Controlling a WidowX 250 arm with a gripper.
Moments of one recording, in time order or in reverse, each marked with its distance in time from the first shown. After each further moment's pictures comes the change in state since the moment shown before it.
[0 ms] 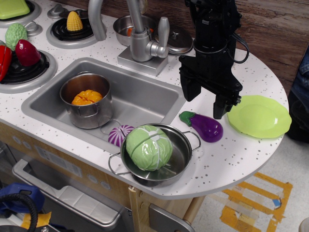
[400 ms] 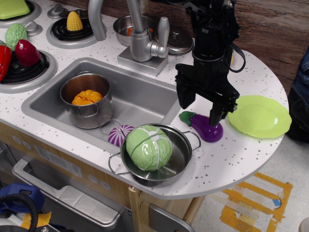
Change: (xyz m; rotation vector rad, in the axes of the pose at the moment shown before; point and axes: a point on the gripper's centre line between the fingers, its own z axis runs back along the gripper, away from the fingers) arm -0.007 0.002 -0.011 0.031 0.063 0.073
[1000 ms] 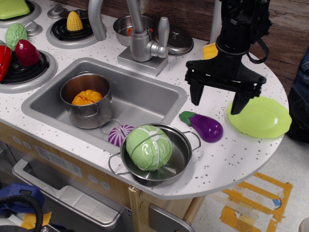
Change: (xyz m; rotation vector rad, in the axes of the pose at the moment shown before) arm 0.016 -0.014 0.014 0.084 -0.052 0.464
